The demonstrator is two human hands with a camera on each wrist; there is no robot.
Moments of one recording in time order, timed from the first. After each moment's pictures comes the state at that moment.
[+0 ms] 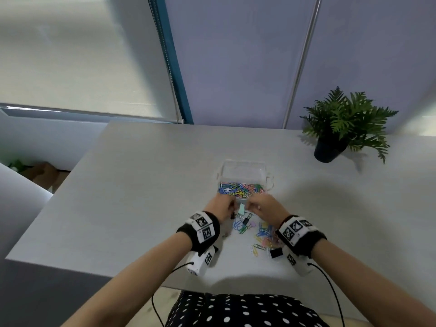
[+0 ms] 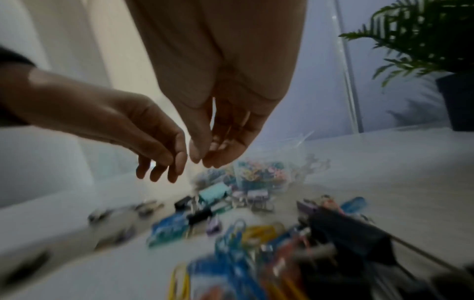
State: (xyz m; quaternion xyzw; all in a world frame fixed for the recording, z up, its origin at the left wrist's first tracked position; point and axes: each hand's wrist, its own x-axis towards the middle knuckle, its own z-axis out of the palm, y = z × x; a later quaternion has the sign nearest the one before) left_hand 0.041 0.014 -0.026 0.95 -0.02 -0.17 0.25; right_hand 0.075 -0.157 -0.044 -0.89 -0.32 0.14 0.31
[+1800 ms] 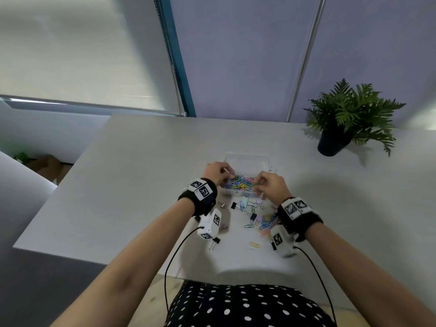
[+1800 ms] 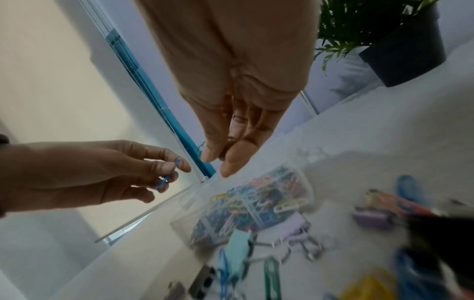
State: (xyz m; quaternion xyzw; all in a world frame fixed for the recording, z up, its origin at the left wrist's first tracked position) left_hand 0.086 0.041 0.002 0.88 0.09 -0.13 0.44; right_hand 0.093 -0.152 -0.029 -0.86 -0.12 0.15 0.47
